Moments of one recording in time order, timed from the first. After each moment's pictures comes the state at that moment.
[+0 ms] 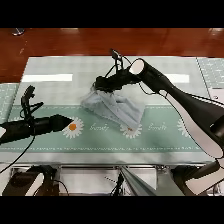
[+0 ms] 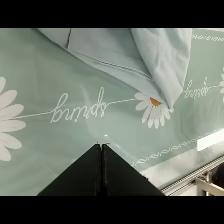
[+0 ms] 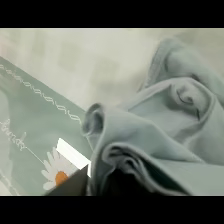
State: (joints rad) left arm -0.01 -0.55 0.48 0.78 -1.09 -1.40; right arm 0.53 -1.77 1.57 -0.76 0.89 1.50
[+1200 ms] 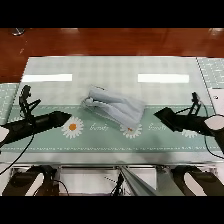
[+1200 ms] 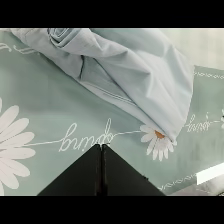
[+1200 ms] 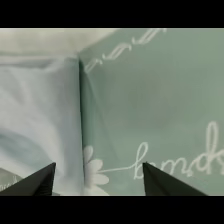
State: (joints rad) left arm -0.01 -0.55 0.44 0.76 -0.94 -1.40; right arm -0.08 -0.83 0.42 -0.82 0.84 1.60
